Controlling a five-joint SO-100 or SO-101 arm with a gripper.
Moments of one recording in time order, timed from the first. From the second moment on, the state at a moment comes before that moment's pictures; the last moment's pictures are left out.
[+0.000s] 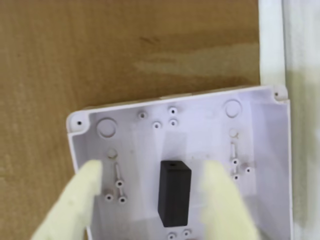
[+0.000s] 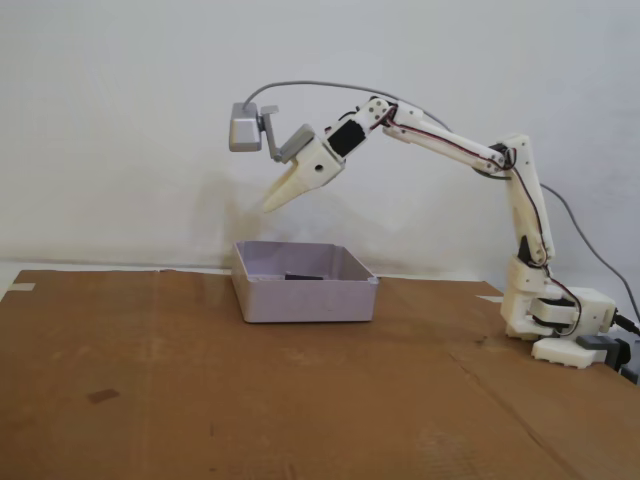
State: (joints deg) arm 15.6 63.0 47.5 59.2 -3.2
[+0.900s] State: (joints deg) arm 9.3 63.0 41.3 59.2 -3.2
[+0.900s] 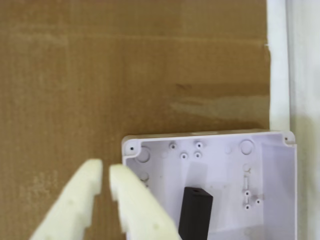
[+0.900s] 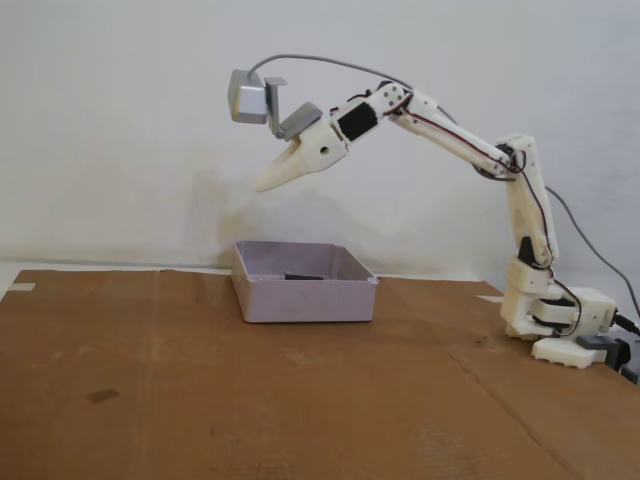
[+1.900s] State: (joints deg) arm 8.3 75.9 56.9 59.2 -2.8
